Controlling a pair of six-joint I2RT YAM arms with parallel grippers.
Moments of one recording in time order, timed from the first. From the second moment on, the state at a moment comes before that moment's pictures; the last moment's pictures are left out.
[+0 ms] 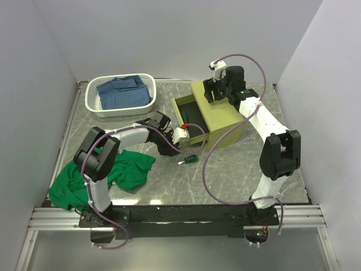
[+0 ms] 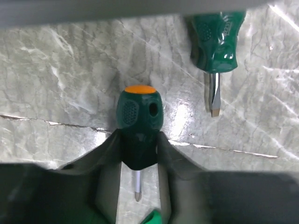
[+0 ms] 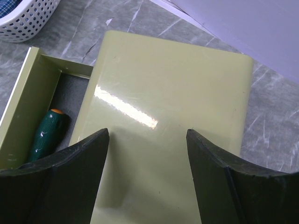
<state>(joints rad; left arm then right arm) -0.58 1.86 1.15 -0.39 0.50 0.65 0.25 1.79 1.55 -0.29 -0.20 -0.20</state>
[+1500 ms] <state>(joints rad) -0.55 1.98 1.74 -0.25 0.28 -0.80 0.27 1.78 1.53 -0.27 -0.09 -0.19</state>
